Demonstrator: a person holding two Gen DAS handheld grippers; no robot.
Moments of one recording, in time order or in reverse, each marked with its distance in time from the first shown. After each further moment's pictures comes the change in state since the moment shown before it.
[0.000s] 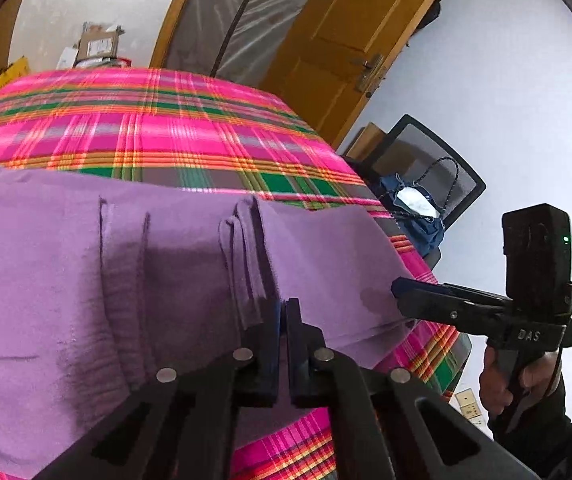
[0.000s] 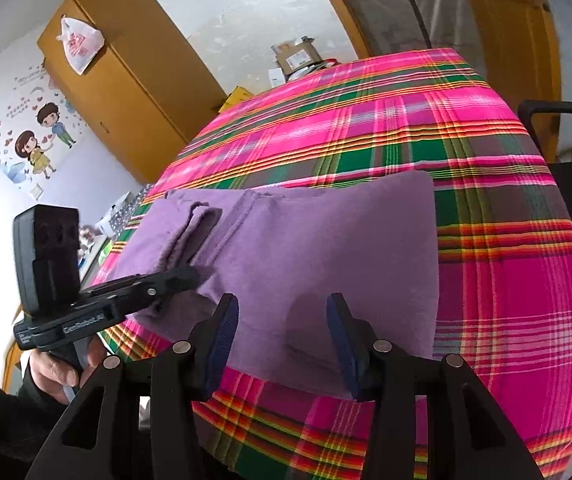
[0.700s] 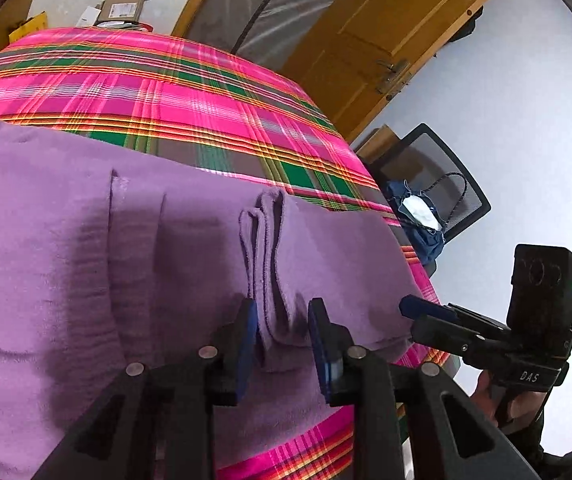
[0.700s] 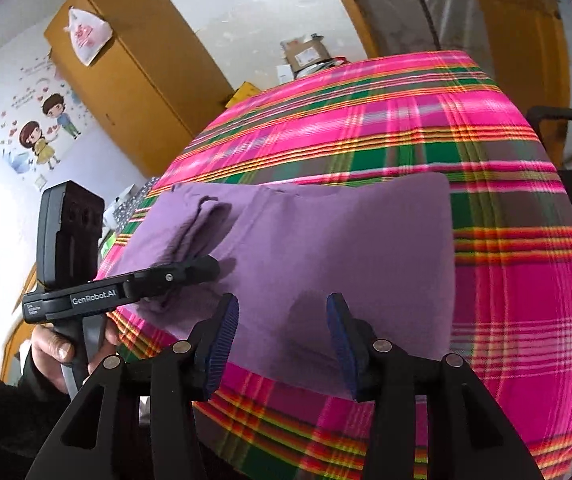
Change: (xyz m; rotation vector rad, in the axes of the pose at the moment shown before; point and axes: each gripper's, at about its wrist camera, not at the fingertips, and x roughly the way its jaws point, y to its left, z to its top) left arm 0.020 0.022 0.005 -0.144 0.055 -0.017; right arm 0.007 0.010 -0.002 -0.028 0.016 0.010
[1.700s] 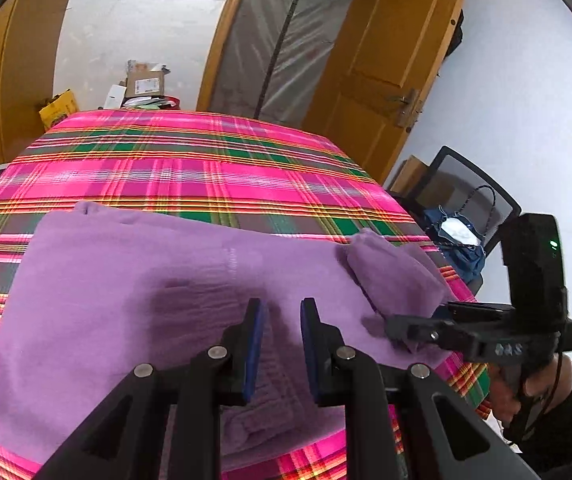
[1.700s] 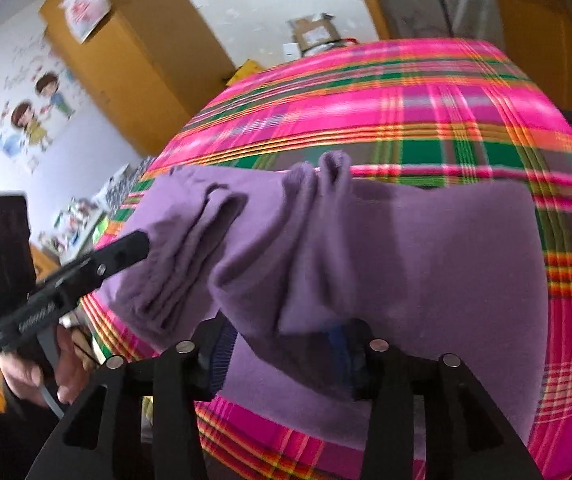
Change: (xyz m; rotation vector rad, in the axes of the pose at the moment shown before) left arm -0.069 0.010 -0.005 0.142 -0.194 0.195; right arm 0.053 0.039 0.017 -0.065 0.072 -0.019
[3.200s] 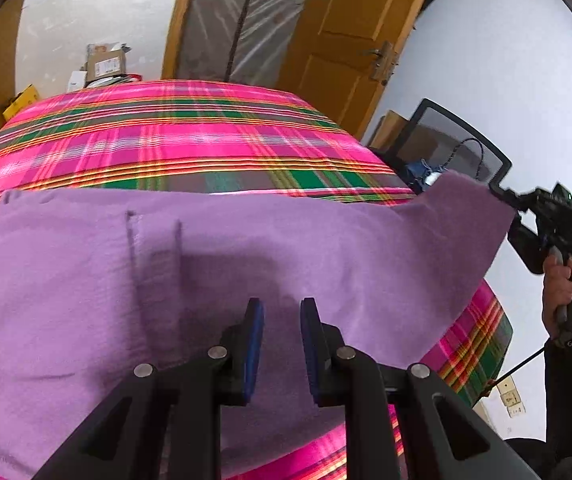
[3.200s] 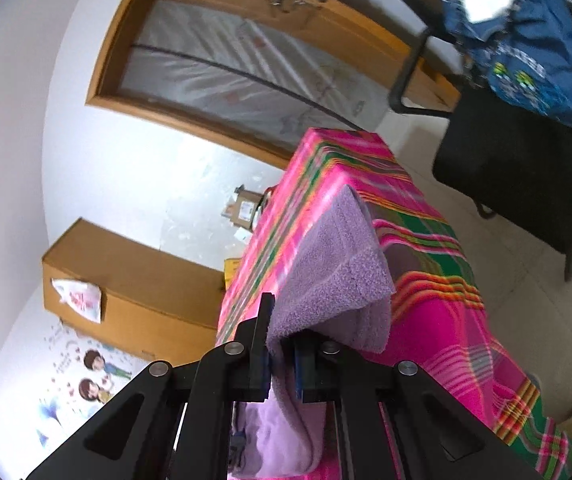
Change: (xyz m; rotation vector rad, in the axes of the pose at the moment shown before) left arm 0.057 -0.048 -0.011 0.104 0.137 -0.070; right arm -0.167 -0.204 -0.041 0.767 -0.555 0.200
